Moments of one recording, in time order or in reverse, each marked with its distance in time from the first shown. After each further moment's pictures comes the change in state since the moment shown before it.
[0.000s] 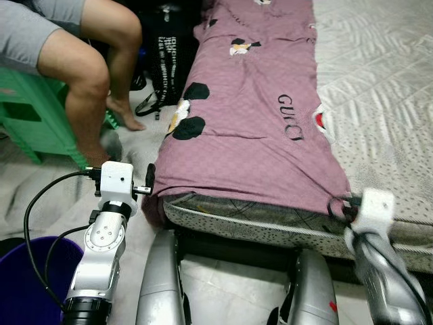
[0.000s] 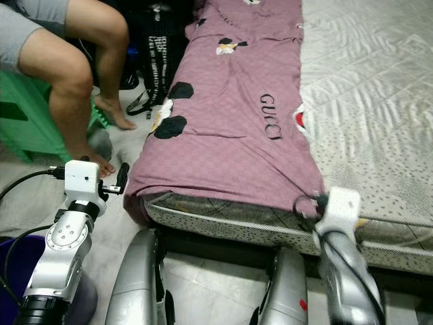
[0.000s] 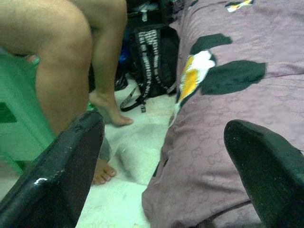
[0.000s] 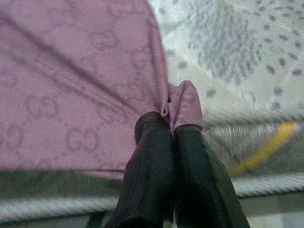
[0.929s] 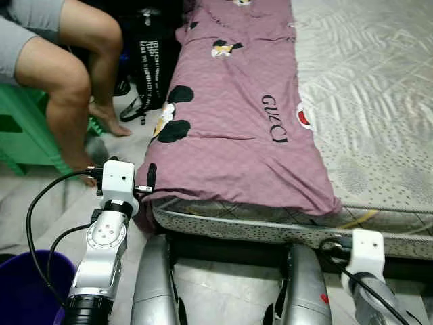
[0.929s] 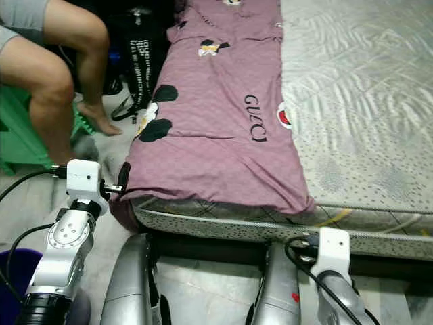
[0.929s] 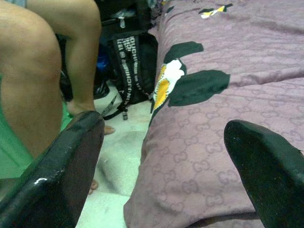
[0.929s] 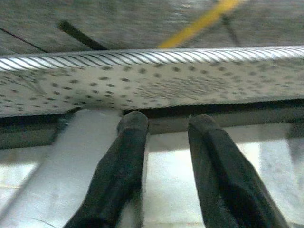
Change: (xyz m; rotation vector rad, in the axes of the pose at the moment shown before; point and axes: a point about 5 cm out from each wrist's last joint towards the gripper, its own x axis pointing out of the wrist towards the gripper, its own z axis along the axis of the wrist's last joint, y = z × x) left arm 0.003 -0.003 0.000 -0.007 0.002 -0.005; right arm -0.026 0.000 -0.046 -0.086 0.179 0.011
